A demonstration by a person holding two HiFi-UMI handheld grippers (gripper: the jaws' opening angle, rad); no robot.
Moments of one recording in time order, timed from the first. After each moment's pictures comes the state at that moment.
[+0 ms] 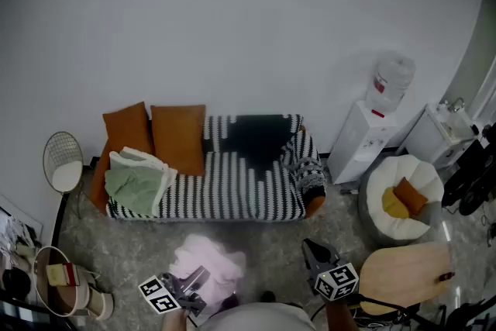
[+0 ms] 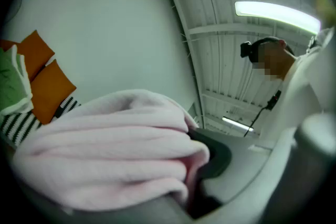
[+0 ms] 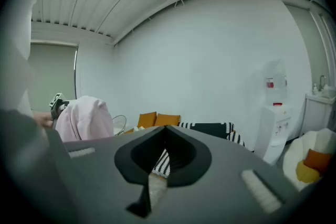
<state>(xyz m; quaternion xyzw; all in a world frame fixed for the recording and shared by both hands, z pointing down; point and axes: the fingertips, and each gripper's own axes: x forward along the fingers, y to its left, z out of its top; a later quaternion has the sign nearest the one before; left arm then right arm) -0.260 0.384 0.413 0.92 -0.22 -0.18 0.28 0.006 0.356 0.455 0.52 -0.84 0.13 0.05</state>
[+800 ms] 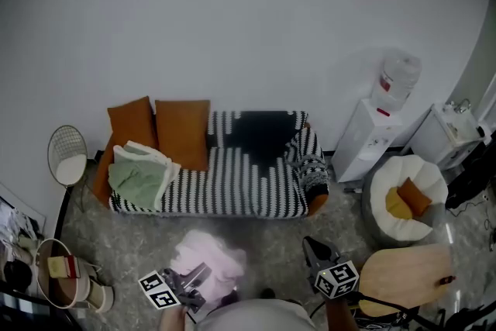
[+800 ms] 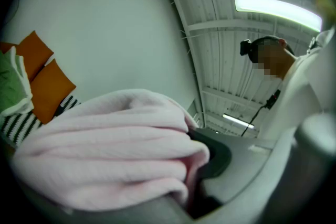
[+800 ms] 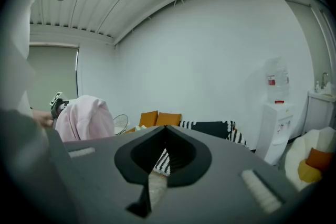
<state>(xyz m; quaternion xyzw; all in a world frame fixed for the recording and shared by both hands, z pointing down) -0.242 0.387 0.418 0.92 -0.22 -0.16 0.28 0.018 0.352 0.464 0.51 -0.85 0.13 0.05</state>
